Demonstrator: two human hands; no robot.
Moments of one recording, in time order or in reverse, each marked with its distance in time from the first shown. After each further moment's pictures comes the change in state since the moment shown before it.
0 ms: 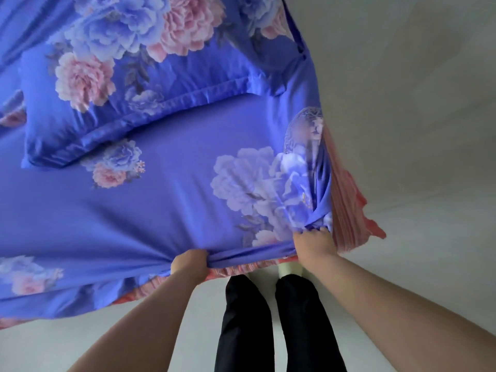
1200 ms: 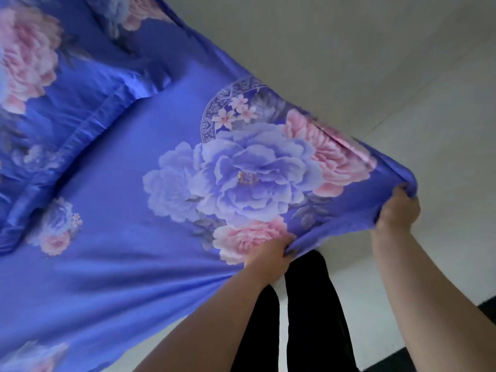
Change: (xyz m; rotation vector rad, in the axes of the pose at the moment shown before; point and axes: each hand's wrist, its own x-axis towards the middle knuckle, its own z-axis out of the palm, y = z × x) left_hand -0.032 0.230 0.022 -0.173 -0.114 0.656; right_hand -0.051 0.173 0.134 2.293 1.053 1.354
